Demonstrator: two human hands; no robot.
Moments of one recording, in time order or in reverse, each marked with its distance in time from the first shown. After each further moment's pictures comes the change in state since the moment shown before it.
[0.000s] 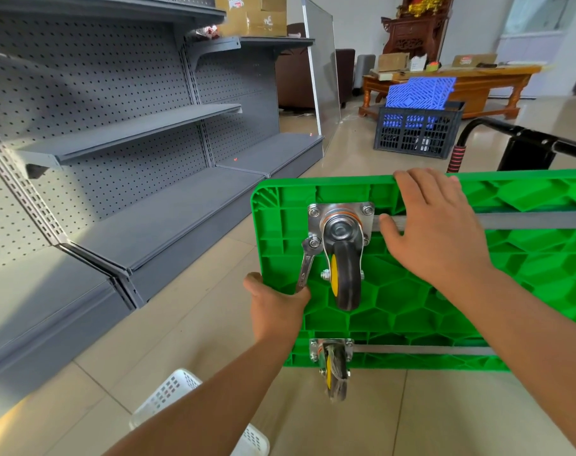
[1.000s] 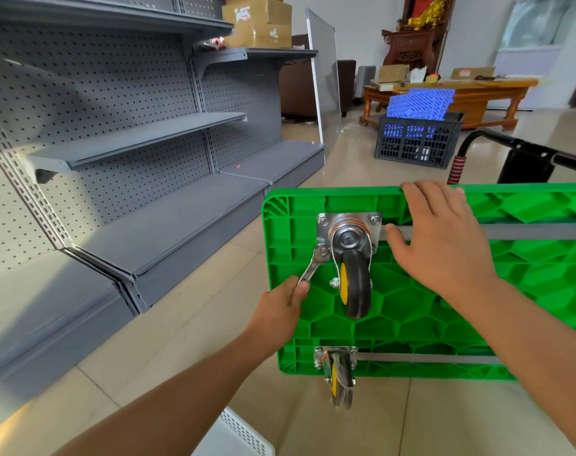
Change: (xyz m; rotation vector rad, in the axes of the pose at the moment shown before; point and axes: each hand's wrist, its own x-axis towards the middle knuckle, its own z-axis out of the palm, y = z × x) left_hand 0.008 0.016 -0.041 0.338 -0.447 0.358; right_hand -0.001 -0.002 0.001 -0.006 0.022 0.003
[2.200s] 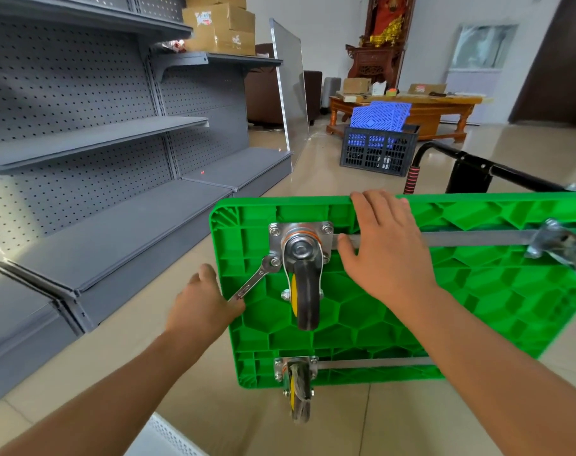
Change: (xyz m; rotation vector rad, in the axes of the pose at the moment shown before) left_hand 0.023 -0.005 -0.030 0.432 0.201 -0.177; right_hand -0.001 0.000 -0.003 -0.012 -0.093 0.026
